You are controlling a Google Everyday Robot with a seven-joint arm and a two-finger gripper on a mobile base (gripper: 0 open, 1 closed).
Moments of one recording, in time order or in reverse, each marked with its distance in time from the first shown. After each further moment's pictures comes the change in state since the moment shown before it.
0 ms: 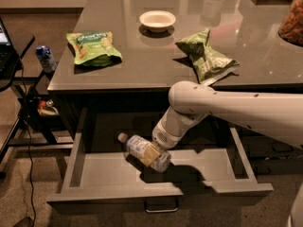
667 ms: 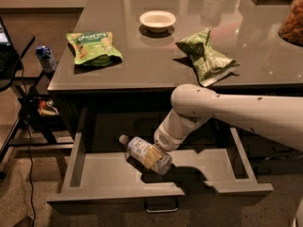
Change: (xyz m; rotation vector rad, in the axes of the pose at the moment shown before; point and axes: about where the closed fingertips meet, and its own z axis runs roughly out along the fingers) arm 0.010 0.001 0.002 -0.013 -0.009 0.016
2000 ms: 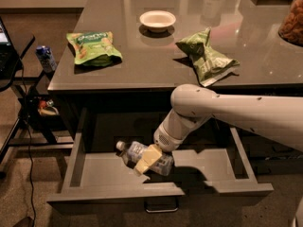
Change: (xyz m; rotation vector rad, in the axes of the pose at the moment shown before) arm 0.000 0.000 0.000 0.000 0.000 0.000
